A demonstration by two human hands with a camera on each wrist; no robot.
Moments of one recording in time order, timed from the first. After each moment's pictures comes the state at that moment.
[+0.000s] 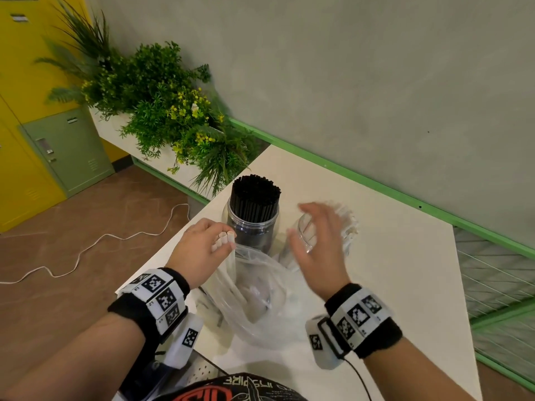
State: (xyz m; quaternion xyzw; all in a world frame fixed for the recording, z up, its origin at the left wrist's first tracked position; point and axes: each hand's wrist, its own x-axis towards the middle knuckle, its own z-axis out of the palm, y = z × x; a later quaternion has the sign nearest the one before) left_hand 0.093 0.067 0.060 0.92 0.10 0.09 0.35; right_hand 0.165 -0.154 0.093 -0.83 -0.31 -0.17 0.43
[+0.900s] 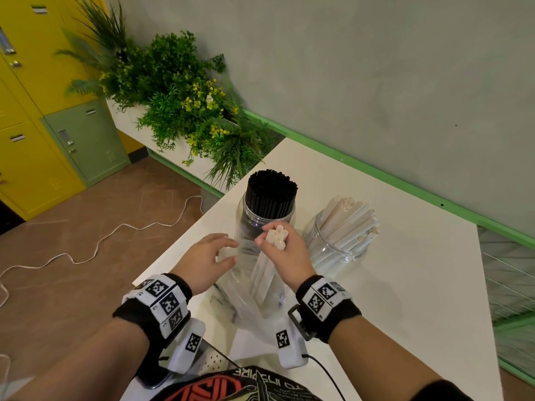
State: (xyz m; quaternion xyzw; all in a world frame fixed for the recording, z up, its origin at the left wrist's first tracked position) left_hand 0.080 0.087 0.028 0.91 0.12 -0.01 0.39; right_hand 0.164 -0.090 0.040 -0.74 -0.19 0.14 0.64
